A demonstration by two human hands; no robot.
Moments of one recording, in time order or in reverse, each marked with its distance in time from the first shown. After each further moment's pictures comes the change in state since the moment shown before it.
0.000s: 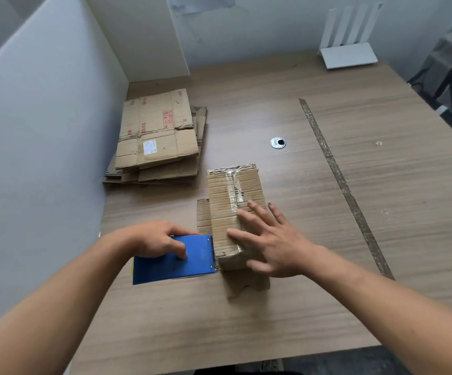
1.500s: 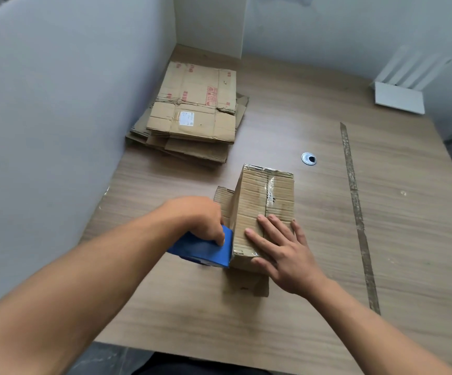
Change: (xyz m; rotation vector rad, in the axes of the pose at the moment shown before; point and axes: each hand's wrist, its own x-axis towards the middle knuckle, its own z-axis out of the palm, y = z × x) left_hand 0.019 0.028 0.002 0.228 0.169 -0.049; right_hand 0.007 -0.008 0.013 -0.023 0.133 0.085
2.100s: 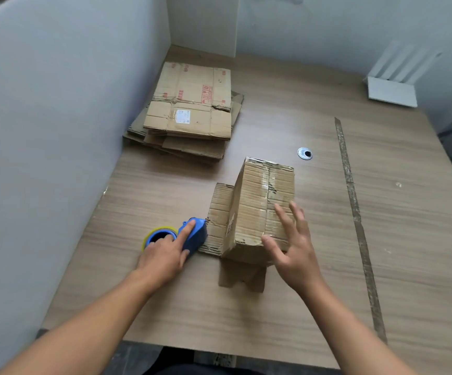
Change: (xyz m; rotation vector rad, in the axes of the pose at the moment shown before) left_hand 0.019 -0.054 0.162 -0.085 0.390 -0.186; right_hand -0.011 -0.027 -0.017 0.668 0.214 0.467
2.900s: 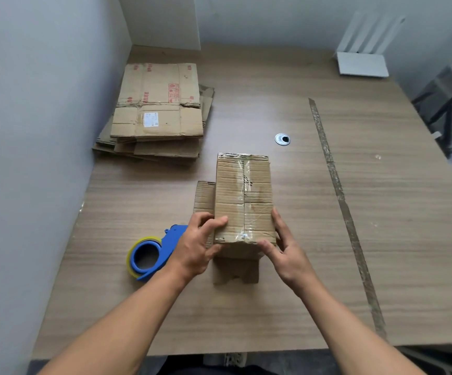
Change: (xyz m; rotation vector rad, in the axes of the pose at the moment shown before) left_hand 0.034 0.071 0.002 -0.706 0.318 0.432; right_hand -0.019 0.034 -0.005 0.486 -0.150 0.319
